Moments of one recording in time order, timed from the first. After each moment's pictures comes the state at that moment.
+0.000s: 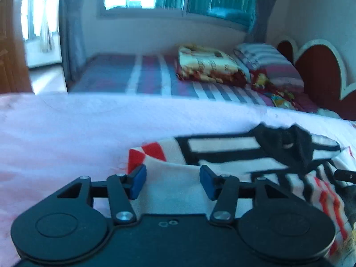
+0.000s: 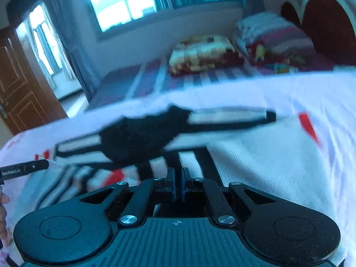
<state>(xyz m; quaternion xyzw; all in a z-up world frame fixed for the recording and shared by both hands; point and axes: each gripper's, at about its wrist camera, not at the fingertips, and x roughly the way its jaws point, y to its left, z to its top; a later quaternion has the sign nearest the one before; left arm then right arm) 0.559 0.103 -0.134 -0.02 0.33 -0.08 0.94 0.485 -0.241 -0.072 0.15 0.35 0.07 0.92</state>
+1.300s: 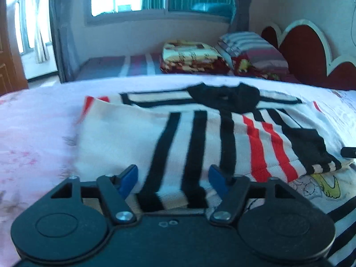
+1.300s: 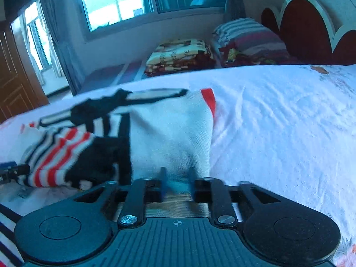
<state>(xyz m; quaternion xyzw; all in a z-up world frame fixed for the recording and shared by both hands) 0.448 0.030 -0.142 0.03 0.34 -0.08 0.94 0.379 -0.334 -0.078 0.12 0.36 0.03 0.92</state>
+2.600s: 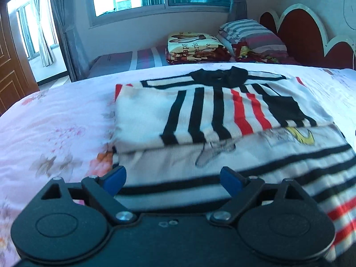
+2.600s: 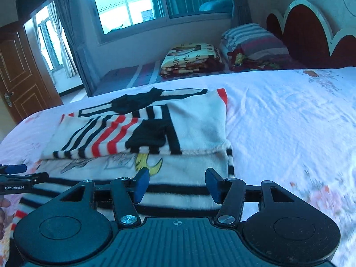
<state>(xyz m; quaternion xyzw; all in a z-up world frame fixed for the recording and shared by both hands) 0.354 0.048 -0.109 0.08 0.37 -0.07 0.92 0.265 -0.297 -0.014 0.12 0.36 0.05 0.92</state>
